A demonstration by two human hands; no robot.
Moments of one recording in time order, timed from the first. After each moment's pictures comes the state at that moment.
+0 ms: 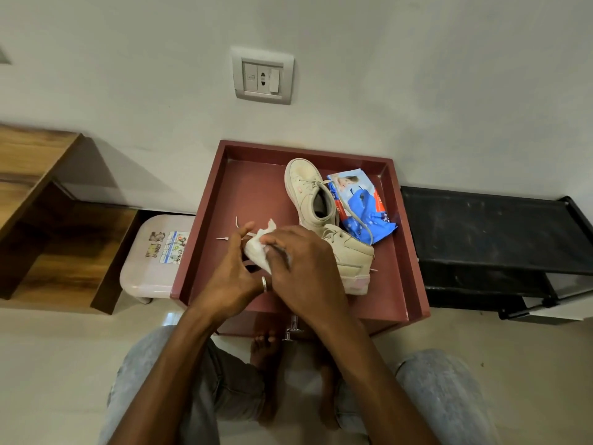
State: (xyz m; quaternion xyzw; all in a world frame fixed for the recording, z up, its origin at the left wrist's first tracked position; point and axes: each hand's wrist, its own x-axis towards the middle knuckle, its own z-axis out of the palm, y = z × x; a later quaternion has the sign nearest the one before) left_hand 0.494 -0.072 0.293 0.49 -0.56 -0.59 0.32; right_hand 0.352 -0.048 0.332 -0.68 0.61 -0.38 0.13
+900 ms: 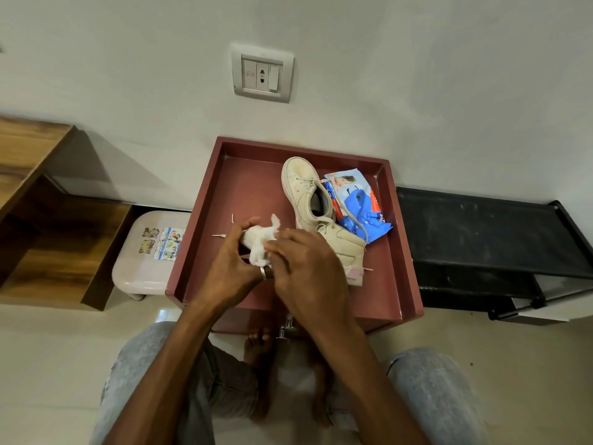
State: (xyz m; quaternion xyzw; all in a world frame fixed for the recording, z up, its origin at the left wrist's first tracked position) left_hand 0.486 -0.080 0.284 0.51 -0.58 -0.53 0.35; right_hand 0.349 -0.037 0.327 -0.70 0.64 -0.32 0.06
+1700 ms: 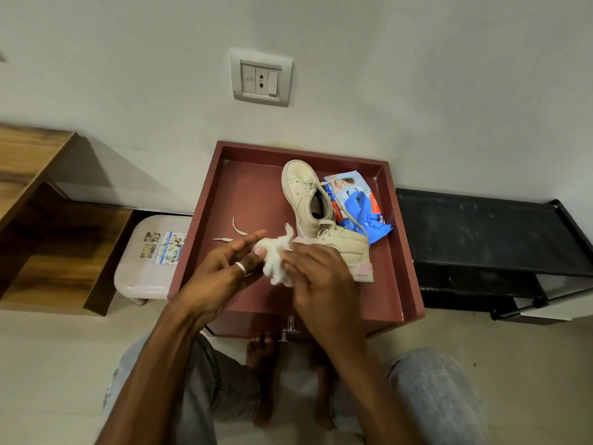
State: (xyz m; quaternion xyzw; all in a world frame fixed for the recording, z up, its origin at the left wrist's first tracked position) left_hand 0.496 -0.078 0.298 0.46 -0.42 -0.70 0.35; right_hand 0.329 -0.021 0.306 -0.68 0.62 -0.39 0.04
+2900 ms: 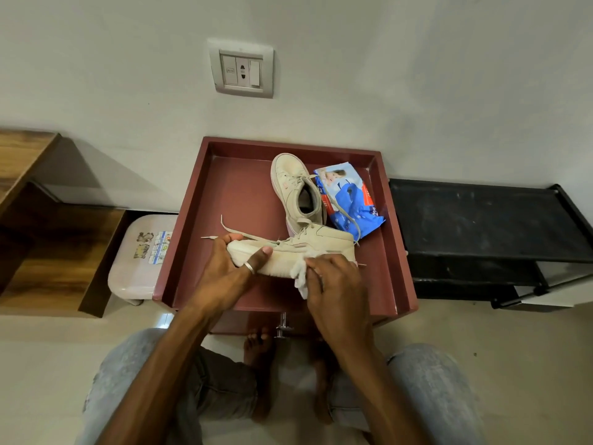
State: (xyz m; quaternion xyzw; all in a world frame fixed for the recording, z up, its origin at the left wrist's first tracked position) left_hand 0.464 -0.077 0.283 0.59 -0.46 -0.58 0.33; right_hand 0.291 -0.012 0.273 -0.62 0.70 -0.34 0.07
